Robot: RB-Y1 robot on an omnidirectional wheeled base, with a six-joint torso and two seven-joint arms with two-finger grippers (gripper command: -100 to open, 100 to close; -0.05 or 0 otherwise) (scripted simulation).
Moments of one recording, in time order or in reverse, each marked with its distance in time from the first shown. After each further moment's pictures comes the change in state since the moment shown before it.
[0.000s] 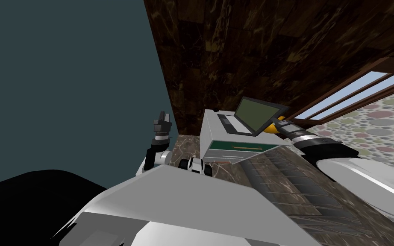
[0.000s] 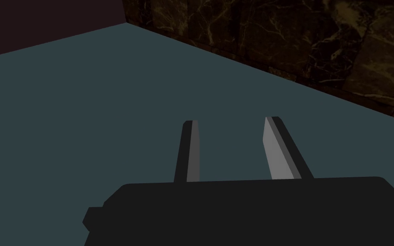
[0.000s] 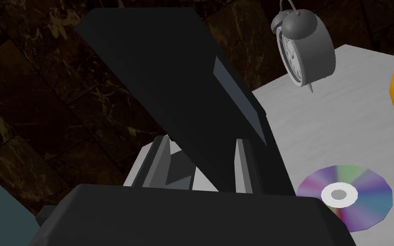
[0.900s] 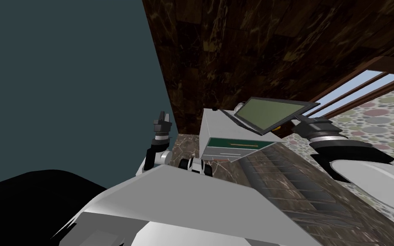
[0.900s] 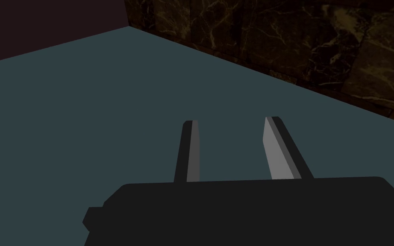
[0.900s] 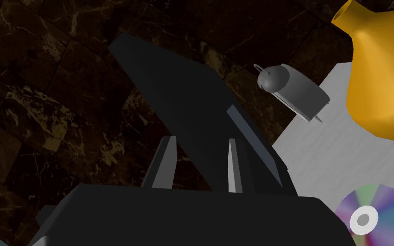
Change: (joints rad) left arm 0.000 0.000 0.000 0.000 0.000 0.000 0.000; right arm -0.053 0.046 -0.029 0.136 -0.215 0.091 -0.276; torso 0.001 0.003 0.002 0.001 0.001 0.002
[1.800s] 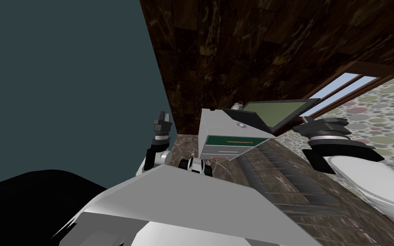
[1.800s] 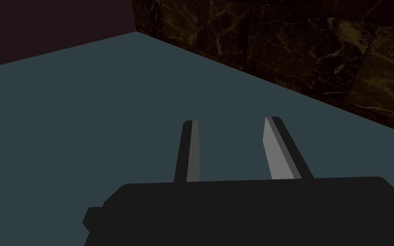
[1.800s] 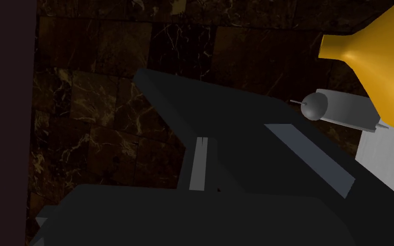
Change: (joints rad) left arm 0.000 0.000 0.000 0.000 0.000 0.000 0.000; right arm -0.209 0.161 0.019 0.080 -0.242 -0.041 -0.068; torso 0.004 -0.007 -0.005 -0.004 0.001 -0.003
